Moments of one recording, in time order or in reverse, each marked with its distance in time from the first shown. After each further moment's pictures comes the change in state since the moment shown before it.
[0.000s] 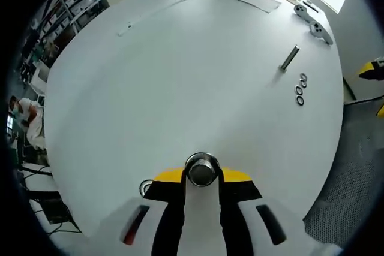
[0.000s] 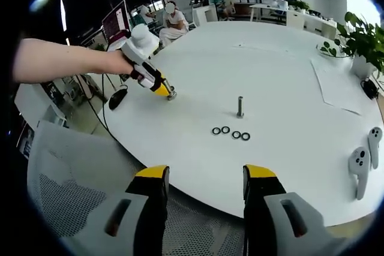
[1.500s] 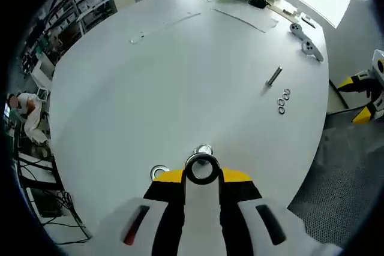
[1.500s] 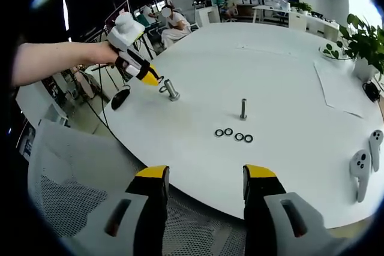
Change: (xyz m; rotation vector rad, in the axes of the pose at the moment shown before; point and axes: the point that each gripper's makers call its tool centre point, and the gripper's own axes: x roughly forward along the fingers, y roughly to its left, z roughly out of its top) left arm -0.060 -0.005 -0.001 -0.050 -0.066 -0.038; right arm 0.000 0.005 0.003 -0.013 -0.009 0.015
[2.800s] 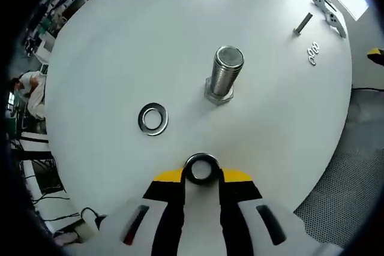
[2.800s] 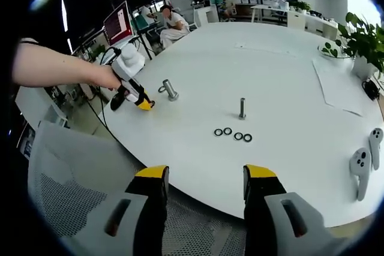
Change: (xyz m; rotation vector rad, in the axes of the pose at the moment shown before) left arm 0.043 0.015 -0.087 -0.082 0.215 0.056; right arm 0.001 -0.001 -0.001 0.009 0.003 -0.005
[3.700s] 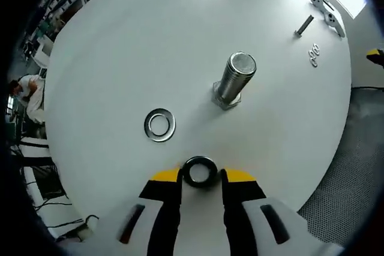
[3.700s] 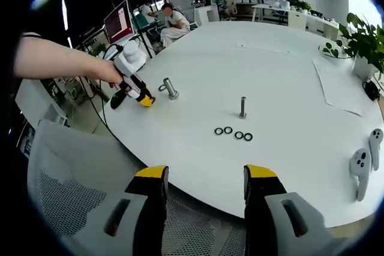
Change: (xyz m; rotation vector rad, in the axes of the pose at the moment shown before) left arm 0.005 0.010 0.003 0.035 0.000 -0.014; right arm 0.001 0.001 -0.001 -0.003 0.007 0.000
